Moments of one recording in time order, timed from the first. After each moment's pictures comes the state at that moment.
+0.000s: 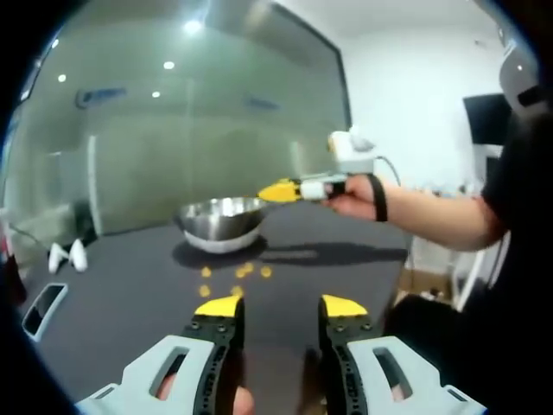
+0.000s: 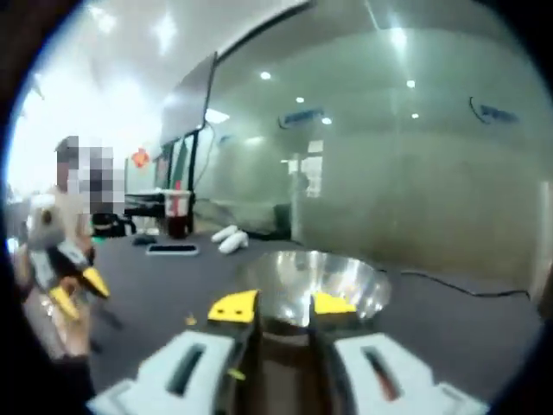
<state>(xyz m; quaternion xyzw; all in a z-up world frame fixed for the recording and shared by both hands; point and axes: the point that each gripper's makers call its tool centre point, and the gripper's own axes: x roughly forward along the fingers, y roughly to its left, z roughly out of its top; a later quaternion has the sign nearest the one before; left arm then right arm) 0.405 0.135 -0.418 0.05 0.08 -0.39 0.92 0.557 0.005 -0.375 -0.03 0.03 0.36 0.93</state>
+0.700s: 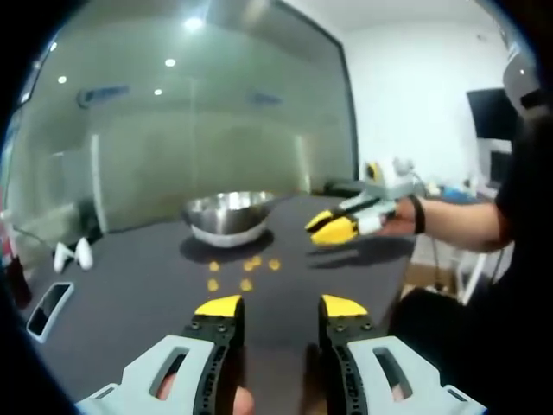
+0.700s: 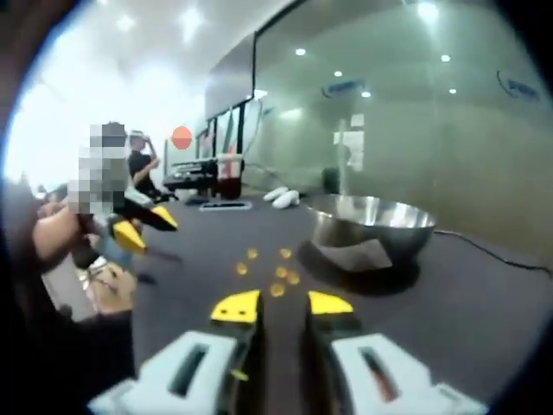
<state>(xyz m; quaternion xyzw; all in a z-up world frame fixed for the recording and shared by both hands) 0.408 0.142 -0.421 0.06 0.09 -0.37 0.92 0.489 0.021 -0.441 -0.09 0.09 0.44 0.89</state>
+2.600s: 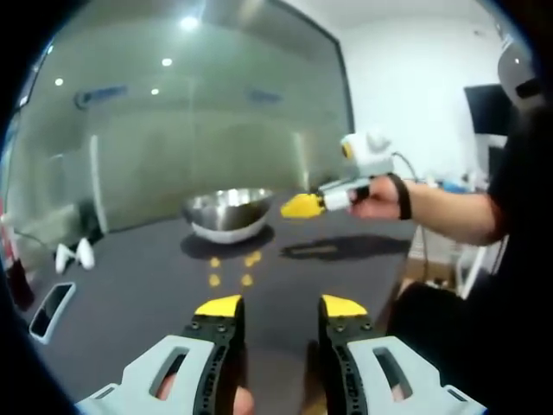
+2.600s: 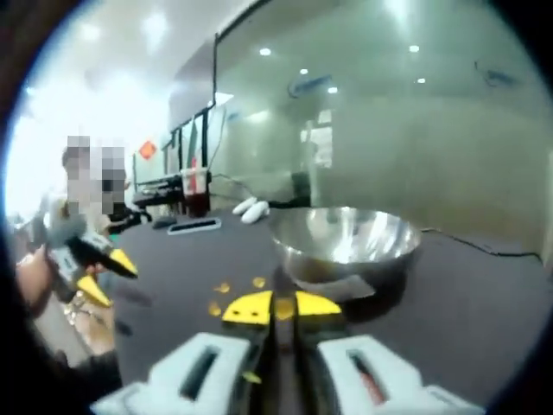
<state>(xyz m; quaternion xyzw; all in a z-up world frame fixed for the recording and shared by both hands) 0.406 0.149 -0.428 0.07 0.10 -0.38 0.92 0.532 0.017 -0.400 -0.04 0.09 0.35 0.93</state>
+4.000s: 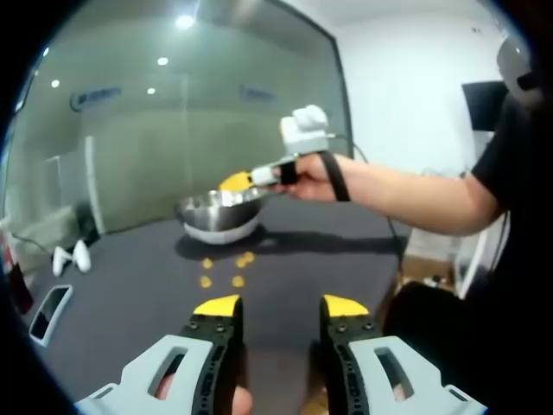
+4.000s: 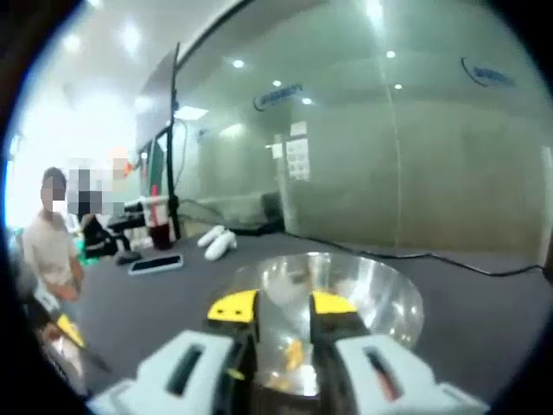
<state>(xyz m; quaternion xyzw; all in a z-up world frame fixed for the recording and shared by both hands) 0.399 0.137 -0.425 0.08 0.10 -0.38 0.92 0.624 0.043 -0.370 -0.01 0.07 0.32 0.94</state>
